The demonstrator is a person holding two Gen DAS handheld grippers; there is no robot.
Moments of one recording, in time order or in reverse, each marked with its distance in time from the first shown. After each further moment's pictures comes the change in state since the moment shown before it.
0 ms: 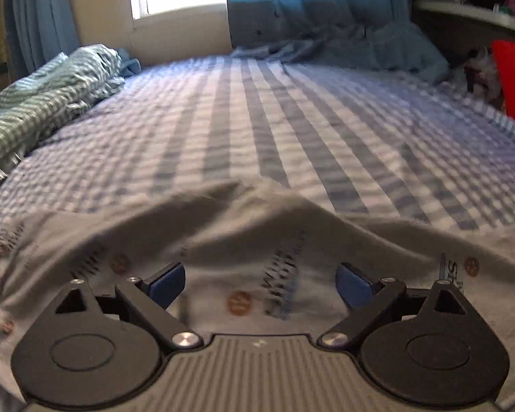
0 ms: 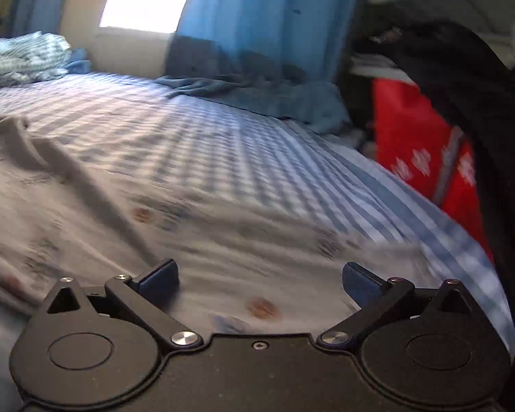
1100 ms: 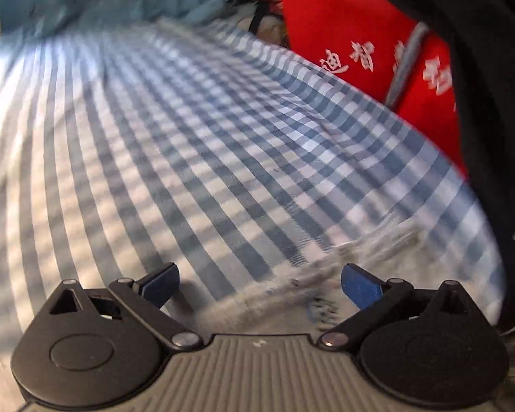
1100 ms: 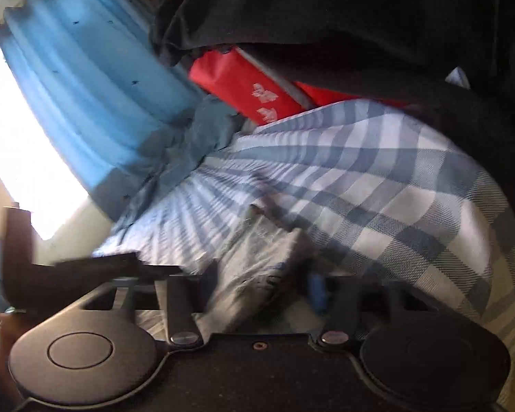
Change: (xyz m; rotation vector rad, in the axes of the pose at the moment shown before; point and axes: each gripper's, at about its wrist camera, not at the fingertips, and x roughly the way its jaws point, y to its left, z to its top) left arm 0.017 -0.301 0.060 0.181 0.204 -0.634; right arm 0.022 -0.166 -0.030 0.839 -0.032 0.128
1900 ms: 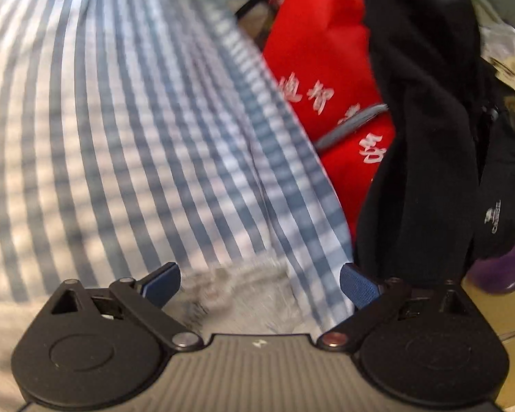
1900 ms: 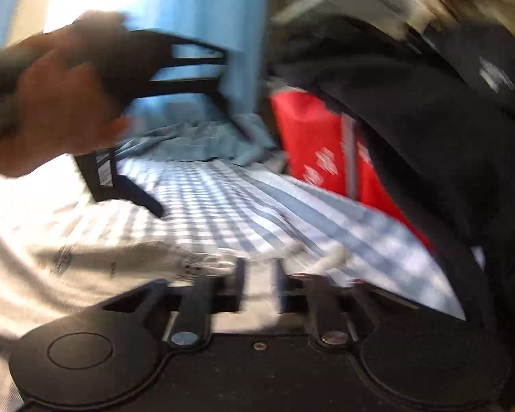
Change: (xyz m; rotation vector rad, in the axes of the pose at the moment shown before) left arm -0.024 0.010 0.046 -0.239 0.062 -0.324; right arm -0.025 0.078 -0.043 -0.572 -0.133 -0.174
